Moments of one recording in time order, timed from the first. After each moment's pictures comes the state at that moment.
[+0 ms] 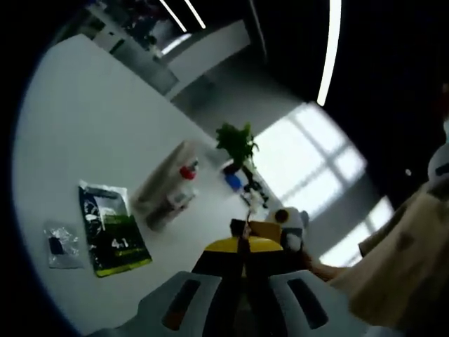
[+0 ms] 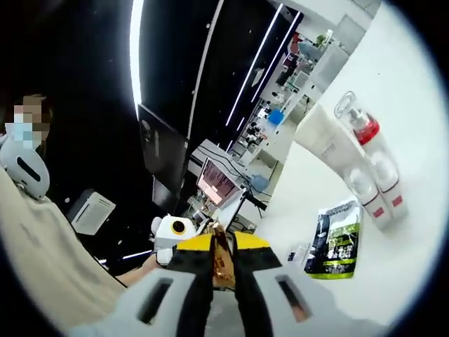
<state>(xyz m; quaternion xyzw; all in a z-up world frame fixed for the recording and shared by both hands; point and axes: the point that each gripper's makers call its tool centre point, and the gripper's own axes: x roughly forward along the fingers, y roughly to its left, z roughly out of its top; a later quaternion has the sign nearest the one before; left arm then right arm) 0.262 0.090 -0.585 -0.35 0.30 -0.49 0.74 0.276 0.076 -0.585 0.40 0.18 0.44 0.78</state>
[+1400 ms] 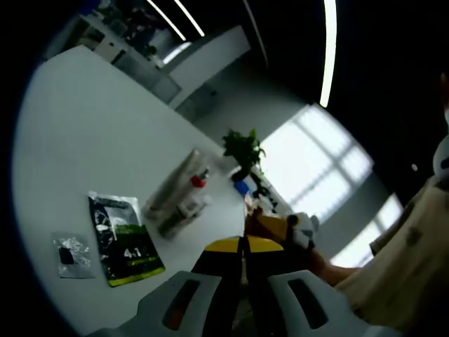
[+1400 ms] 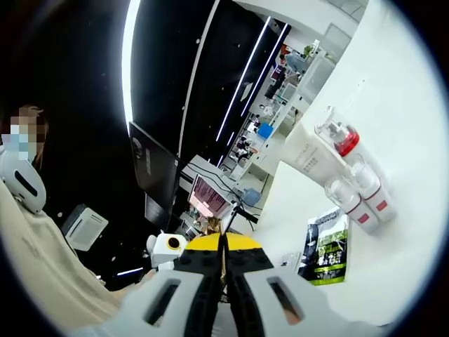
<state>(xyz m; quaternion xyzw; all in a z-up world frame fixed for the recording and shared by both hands) 0.277 0.102 -0.591 -0.34 0.27 -0.47 0.77 0.287 0.058 -0.589 0.43 0.16 0.39 0.80</state>
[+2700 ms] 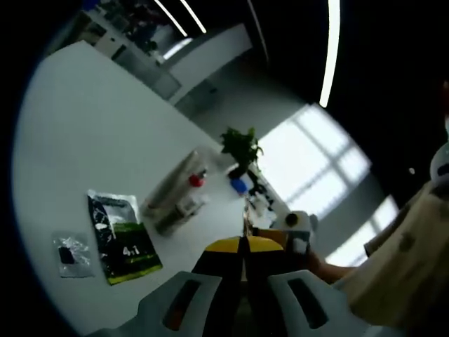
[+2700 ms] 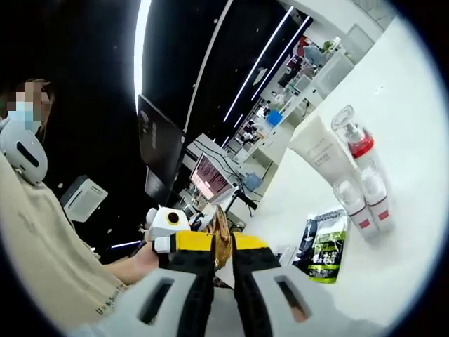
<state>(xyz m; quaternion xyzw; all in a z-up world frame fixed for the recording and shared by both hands) 0.272 0.098 -0.589 -0.34 0.29 -0.48 0.75 0.278 0.063 -0.591 0.36 0.18 0.44 0.80</state>
